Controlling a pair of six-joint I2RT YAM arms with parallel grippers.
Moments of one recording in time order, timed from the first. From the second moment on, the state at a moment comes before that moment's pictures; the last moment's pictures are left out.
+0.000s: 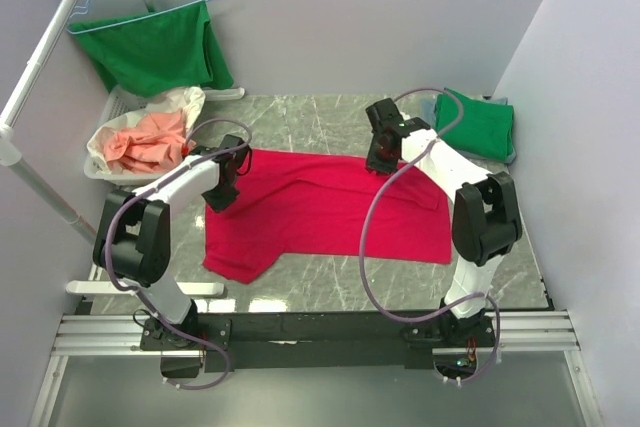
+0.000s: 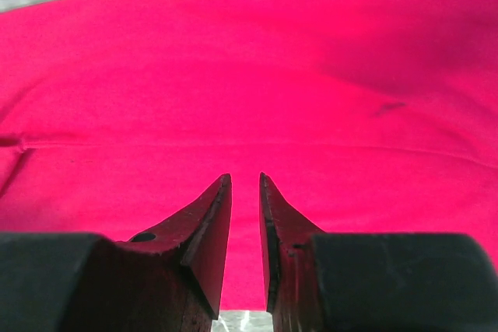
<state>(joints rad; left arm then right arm) -0.32 1.66 1.13 -0.87 -0.48 -1.04 0.39 1.82 1.47 -0.75 0.17 0.65</state>
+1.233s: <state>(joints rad) -0.34 2.09 1.56 -0.65 -0.25 -0.85 0.41 1.84 1.43 -0.77 0.17 0.67</state>
